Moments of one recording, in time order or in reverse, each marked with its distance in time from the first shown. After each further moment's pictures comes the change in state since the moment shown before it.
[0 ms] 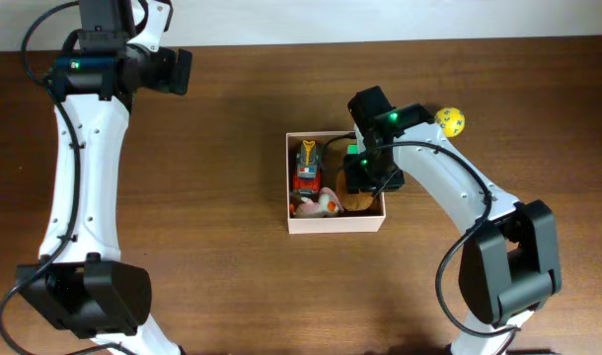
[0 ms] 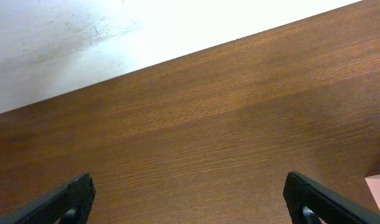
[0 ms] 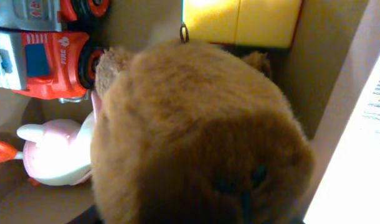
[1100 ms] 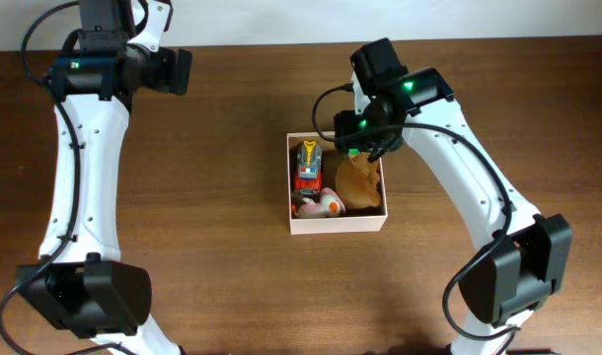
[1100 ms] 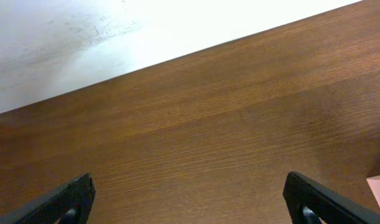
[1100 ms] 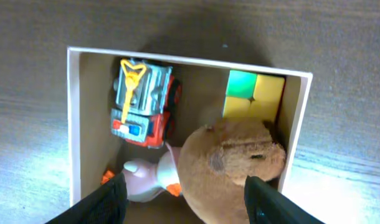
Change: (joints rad) left arm 0.000 0.000 0.000 0.000 0.000 0.000; right arm 0.001 0.003 0.309 -0.078 -0.011 0.002
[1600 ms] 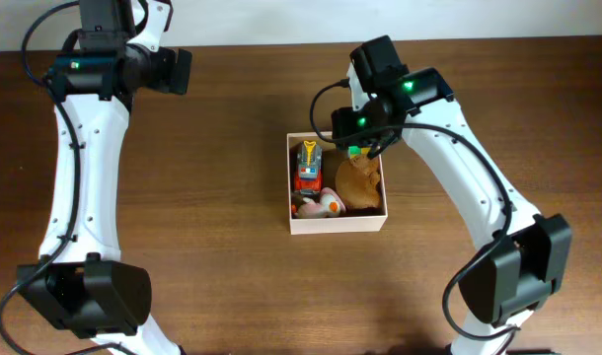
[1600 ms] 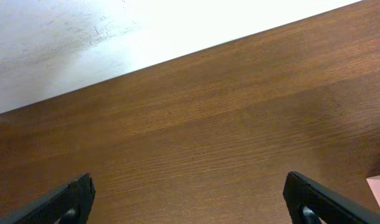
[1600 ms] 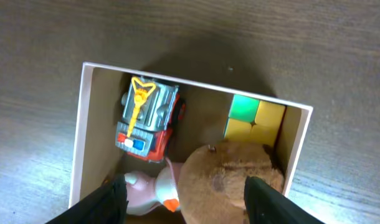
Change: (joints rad) left arm 0.000 0.000 0.000 0.000 0.000 0.000; right arm 0.000 0.002 0.000 0.061 0.000 -0.070
